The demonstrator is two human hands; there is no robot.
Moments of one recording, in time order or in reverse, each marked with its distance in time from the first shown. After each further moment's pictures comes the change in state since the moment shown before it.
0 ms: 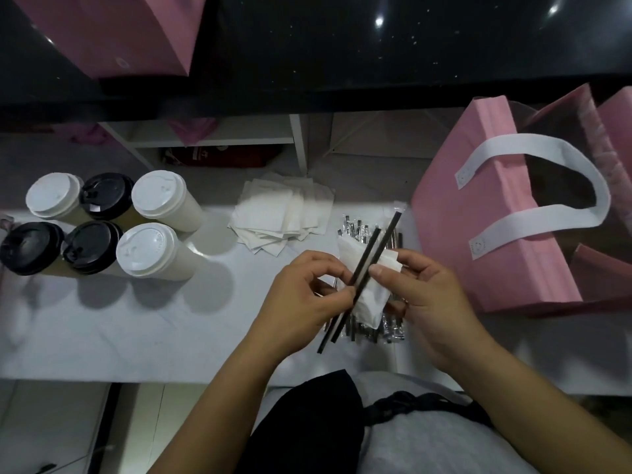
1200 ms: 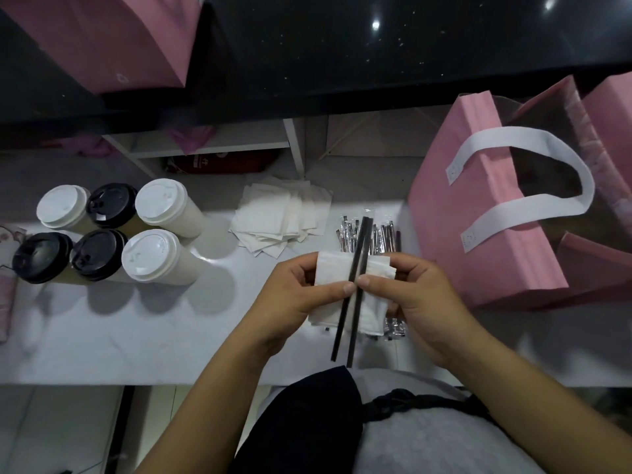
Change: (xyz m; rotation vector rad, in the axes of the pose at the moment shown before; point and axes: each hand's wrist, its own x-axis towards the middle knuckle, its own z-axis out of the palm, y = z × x) left_hand 0.003 -0.006 -0.007 -0.394 -0.206 -0.093; right_hand -0.005 0.000 -0.005 -0.017 -0.130 0.005
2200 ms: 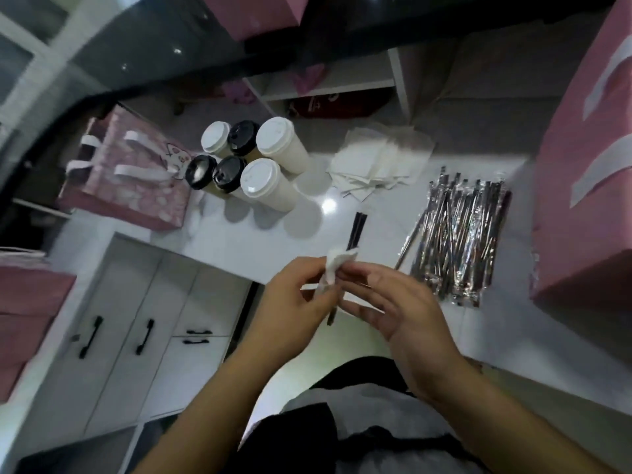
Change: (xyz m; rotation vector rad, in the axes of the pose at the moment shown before) left_hand -0.115 -0.032 0.038 0.674 0.640 0.026; right_hand -0.051 0.065 0.017 0.228 -0.437 0.140
